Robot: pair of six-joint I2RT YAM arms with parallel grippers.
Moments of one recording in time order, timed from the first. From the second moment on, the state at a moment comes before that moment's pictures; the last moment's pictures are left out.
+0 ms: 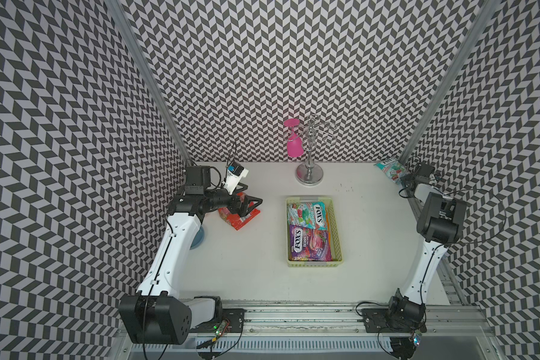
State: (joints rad) left arm -0.03 1.26 1.26 -0.71 0.84 0.39; right arm -0.39 2.34 1.73 -0.11 0.09 0.90
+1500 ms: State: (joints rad) left arm -0.03 1.28 1.26 -0.71 0.83 0.39; right arm -0.35 2.34 1.78 -0.09 -0.03 0.83
